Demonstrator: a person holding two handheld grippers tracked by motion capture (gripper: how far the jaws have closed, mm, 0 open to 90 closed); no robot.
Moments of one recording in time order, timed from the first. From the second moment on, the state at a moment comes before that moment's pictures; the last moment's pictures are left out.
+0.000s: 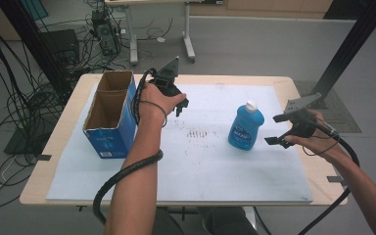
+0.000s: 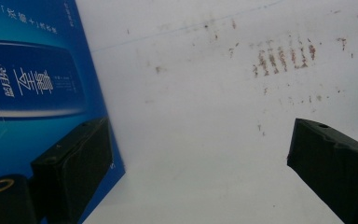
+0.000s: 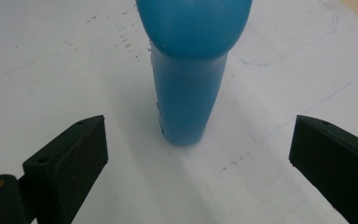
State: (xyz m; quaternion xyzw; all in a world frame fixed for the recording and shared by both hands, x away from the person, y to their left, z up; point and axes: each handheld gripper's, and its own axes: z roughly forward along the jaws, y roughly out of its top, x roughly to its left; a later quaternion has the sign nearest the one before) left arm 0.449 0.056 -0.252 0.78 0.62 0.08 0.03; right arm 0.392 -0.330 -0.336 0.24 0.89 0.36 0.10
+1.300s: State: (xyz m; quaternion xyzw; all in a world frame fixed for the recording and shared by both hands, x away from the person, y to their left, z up) left arm 0.450 0.057 -0.258 0.78 0.62 0.08 0.03; right arm 0.404 -0.287 -0.385 0.27 0.84 0.46 0.15
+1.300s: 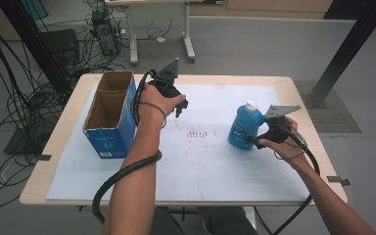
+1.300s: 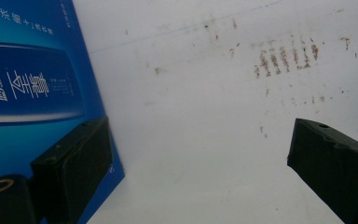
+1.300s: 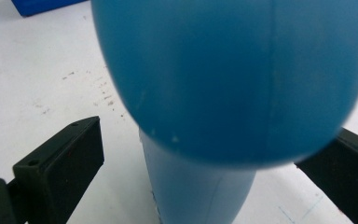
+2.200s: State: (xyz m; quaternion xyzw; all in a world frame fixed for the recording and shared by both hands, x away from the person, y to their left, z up) left arm 0.448 0.054 -0.252 0.79 0.61 0.08 0.03; right arm 0.407 -0.280 -0.396 0.28 0.82 0.48 0.15
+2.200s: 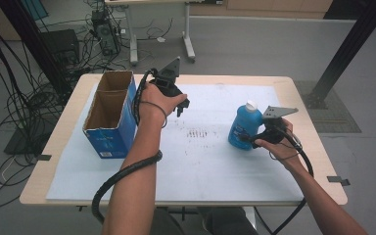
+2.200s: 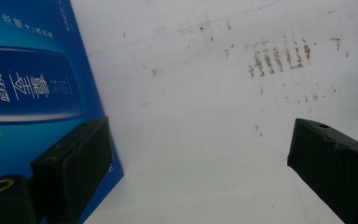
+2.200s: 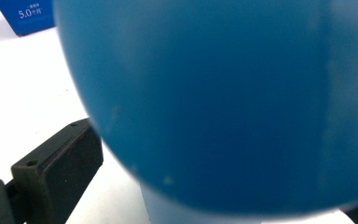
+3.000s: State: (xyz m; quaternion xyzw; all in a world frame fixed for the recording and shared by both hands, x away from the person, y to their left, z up) left arm 0.448 0.053 -0.249 0.79 0.61 0.08 0.04; right arm 0.406 -0.276 -0.396 0.27 0.81 0.50 0.15
